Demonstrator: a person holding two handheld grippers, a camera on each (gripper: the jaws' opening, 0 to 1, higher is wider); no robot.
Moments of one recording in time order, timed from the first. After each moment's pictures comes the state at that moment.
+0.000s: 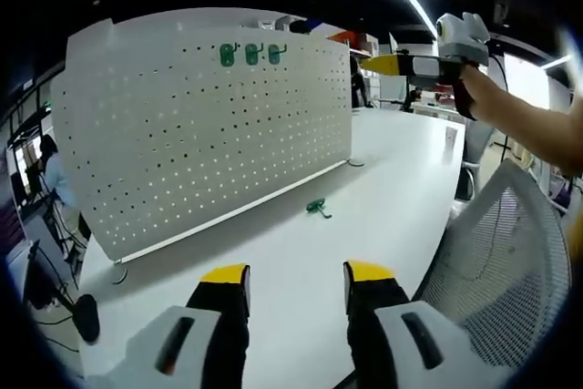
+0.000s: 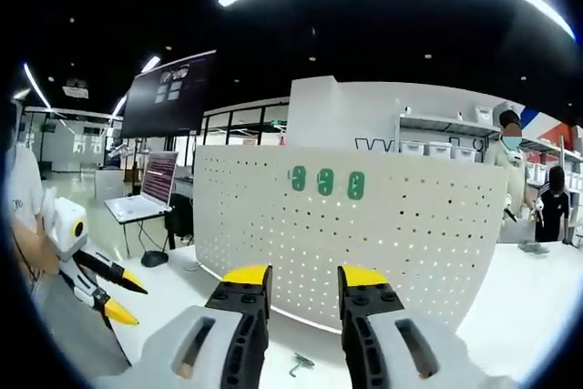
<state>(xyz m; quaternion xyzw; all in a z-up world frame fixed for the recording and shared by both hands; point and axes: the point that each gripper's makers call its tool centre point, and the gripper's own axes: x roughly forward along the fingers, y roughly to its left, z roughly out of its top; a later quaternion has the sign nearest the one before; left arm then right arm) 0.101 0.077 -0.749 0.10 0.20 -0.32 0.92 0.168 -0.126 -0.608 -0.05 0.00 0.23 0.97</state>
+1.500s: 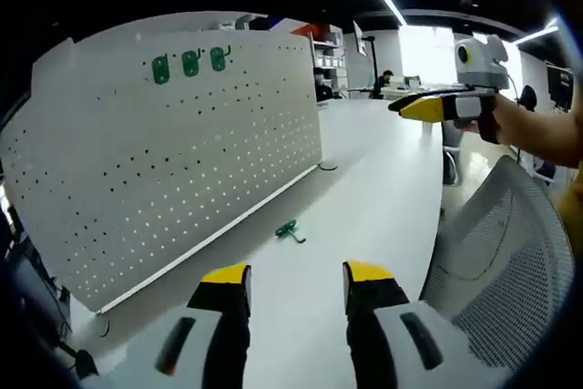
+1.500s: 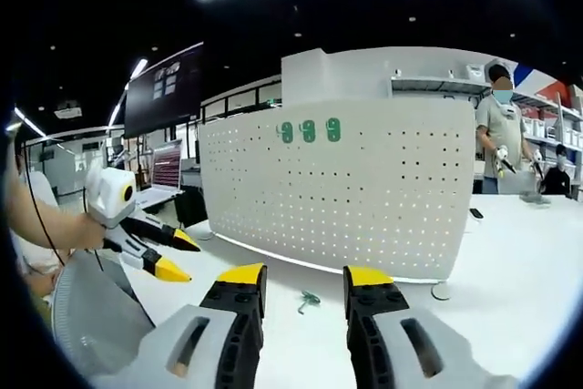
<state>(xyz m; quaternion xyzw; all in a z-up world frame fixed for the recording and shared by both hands) 0.128 0.000 -0.743 0.16 0.20 -0.39 0.89 0.110 -0.182 -0.672 0.00 0.08 0.23 0.97</state>
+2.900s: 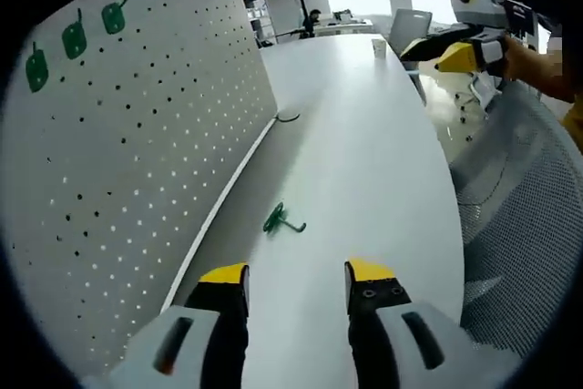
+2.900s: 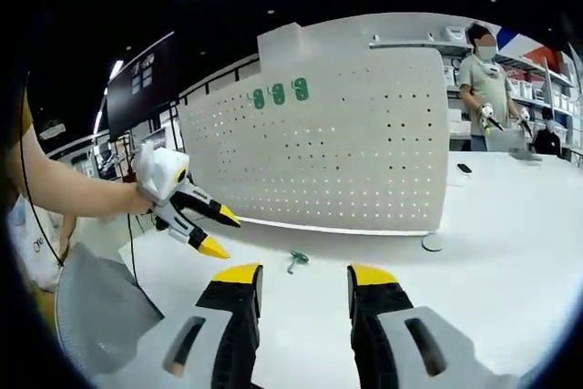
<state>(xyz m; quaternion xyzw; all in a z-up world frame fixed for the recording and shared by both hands) 0.196 -0.048 -0.799 0.31 0.26 -0.50 0.77 0.097 -0.214 -0.716 0.04 0.16 0.20 0.97</state>
